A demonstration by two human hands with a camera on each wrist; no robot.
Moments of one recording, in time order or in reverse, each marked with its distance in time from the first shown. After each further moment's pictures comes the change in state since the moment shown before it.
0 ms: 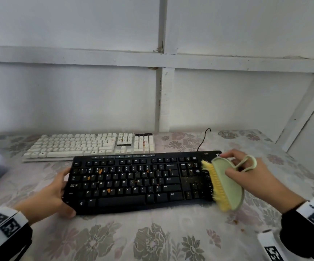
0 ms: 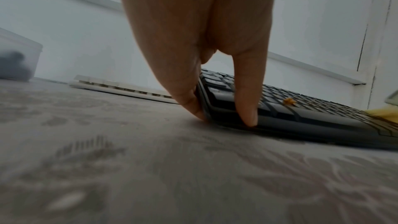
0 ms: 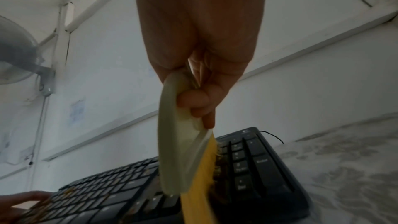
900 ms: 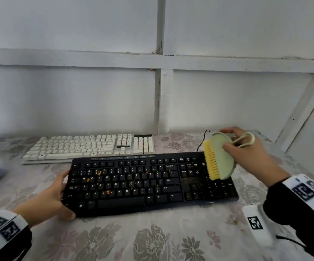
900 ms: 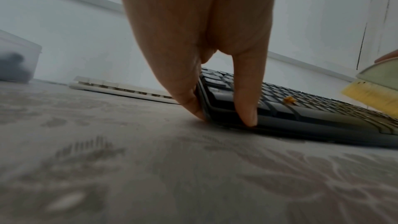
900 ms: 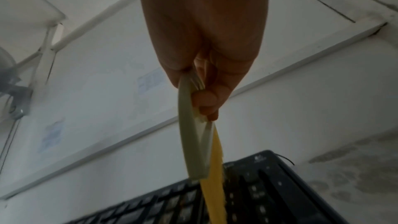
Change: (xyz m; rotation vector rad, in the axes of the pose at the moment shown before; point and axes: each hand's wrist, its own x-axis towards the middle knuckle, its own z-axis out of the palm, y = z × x) left_hand 0.000 -0.001 0.000 0.037 -0.002 0.015; right_hand 0.036 -0.016 -0.008 0.123 0.183 -0.009
